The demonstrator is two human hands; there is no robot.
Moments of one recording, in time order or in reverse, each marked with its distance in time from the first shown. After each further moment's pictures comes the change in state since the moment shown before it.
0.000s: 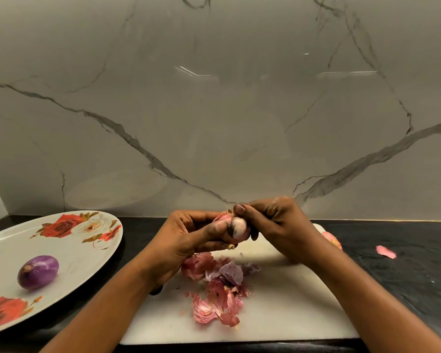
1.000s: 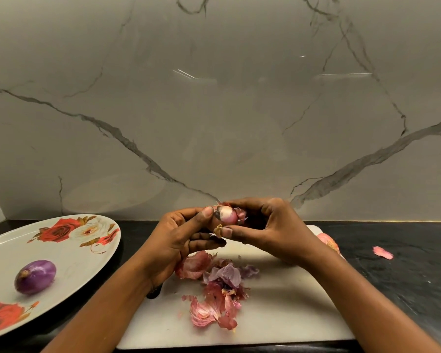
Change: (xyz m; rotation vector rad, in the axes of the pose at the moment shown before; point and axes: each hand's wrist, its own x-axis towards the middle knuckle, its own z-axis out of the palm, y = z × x) left_hand 0.001 0.008 0.003 -0.153 0.143 -0.080; right_hand -0.003 -0.001 -0.002 0.077 -0.055 0.040
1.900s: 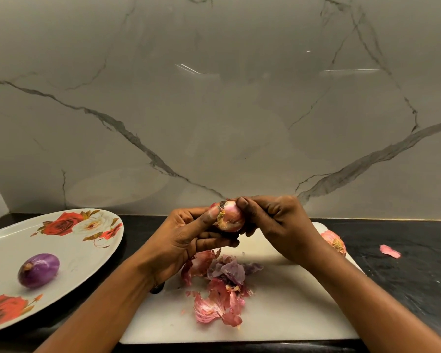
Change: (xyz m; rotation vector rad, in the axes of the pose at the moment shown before) left_hand 0.000 -0.001 -0.001 -0.025 -0.106 -0.047; right_hand 0.002 0.007 0.007 -0.074 0.132 -0.097
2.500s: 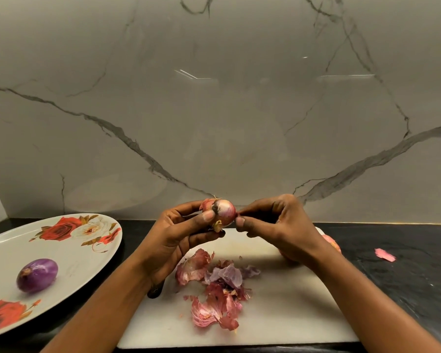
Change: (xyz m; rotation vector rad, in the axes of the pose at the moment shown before) left_hand 0.003 0.000 -0.009 -0.048 0.069 0.118; right_hand -0.001 -0.002 -0.014 0.129 -0.039 0.149
